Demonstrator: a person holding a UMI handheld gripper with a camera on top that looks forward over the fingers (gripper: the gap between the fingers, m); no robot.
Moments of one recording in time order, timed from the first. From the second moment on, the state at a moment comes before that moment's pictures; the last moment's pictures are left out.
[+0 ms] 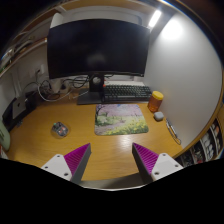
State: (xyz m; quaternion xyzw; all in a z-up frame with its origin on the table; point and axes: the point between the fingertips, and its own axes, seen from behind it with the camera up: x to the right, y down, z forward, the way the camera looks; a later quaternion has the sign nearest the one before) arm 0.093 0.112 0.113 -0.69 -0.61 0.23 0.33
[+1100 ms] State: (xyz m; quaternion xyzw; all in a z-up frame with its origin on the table) arm -0.012 -0.078 0.025 -0.61 -0.67 0.31 0.29
